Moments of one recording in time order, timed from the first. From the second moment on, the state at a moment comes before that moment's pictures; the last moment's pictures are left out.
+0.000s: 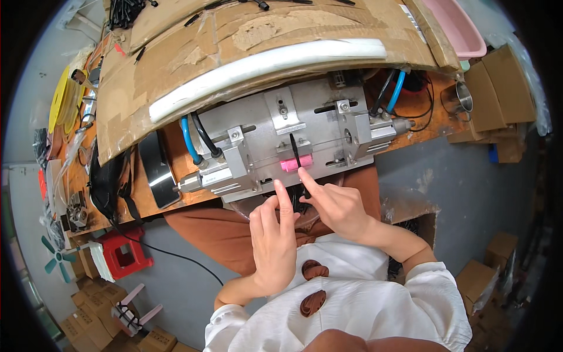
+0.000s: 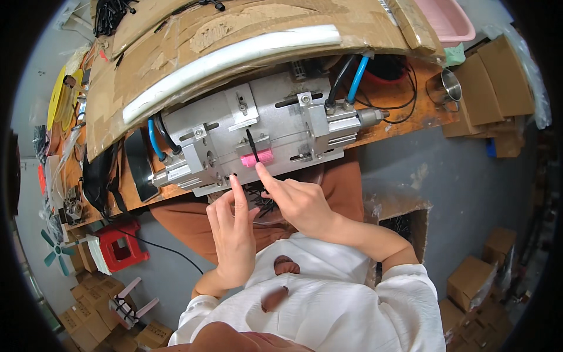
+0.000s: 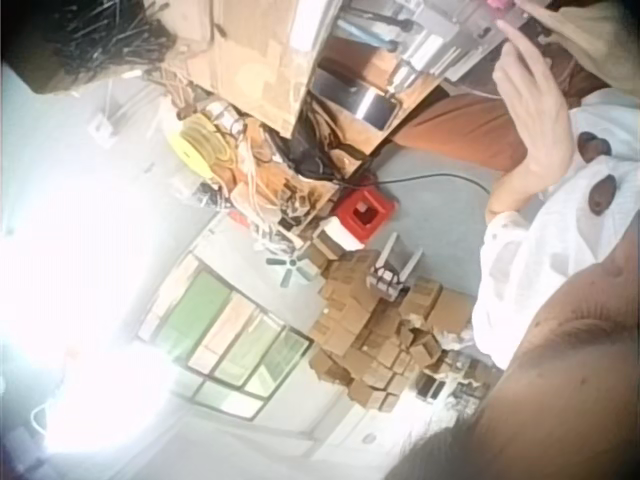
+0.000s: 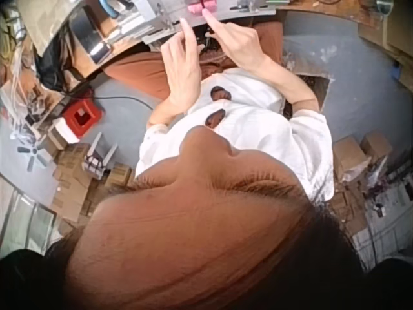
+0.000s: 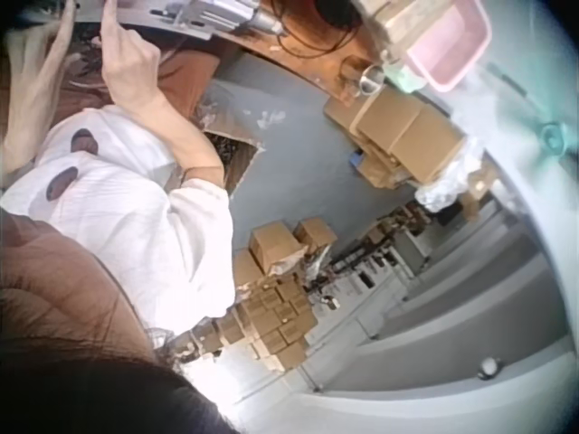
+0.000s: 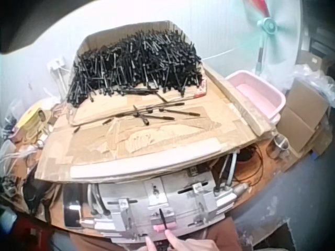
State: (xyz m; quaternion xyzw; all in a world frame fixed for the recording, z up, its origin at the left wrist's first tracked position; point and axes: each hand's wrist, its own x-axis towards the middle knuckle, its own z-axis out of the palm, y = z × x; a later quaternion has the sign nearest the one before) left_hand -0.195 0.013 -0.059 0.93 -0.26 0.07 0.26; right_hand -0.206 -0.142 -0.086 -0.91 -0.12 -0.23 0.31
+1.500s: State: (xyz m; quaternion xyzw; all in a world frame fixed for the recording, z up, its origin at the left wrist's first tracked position) left_hand -0.201 -0.019 -0.259 0.83 -0.43 -0.33 0.15; right_hand 0.112 -0.148 0.047 -0.94 -0.28 -0.18 0.06
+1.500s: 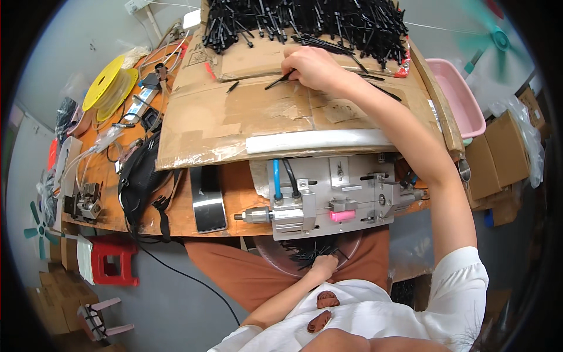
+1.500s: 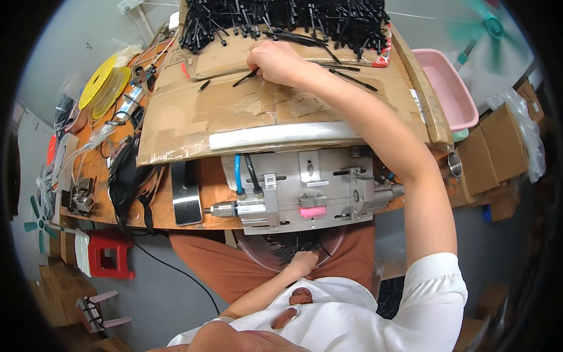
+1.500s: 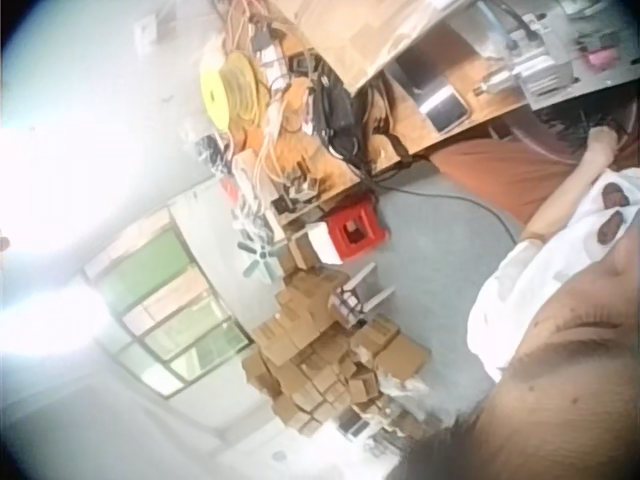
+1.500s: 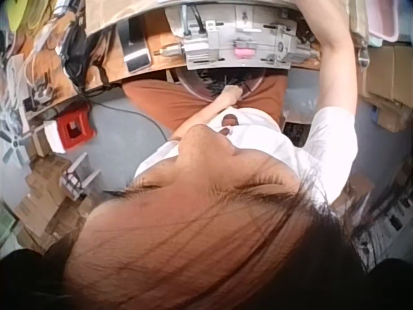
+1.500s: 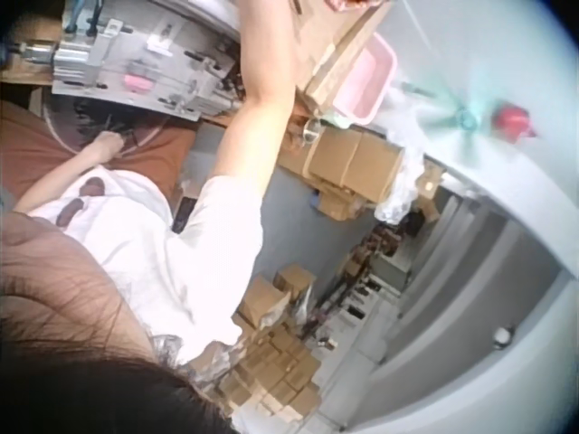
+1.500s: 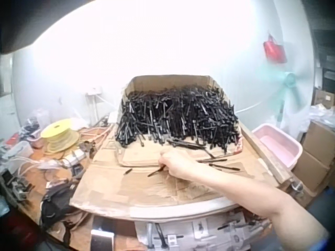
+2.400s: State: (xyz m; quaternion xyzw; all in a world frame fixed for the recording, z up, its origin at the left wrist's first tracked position) left_hand -0.214 -0.026 -0.262 0.85 -0.46 -0.25 0.11; right_hand -0.047 -0.480 0.110 -0.92 0.23 -0.28 -0.12
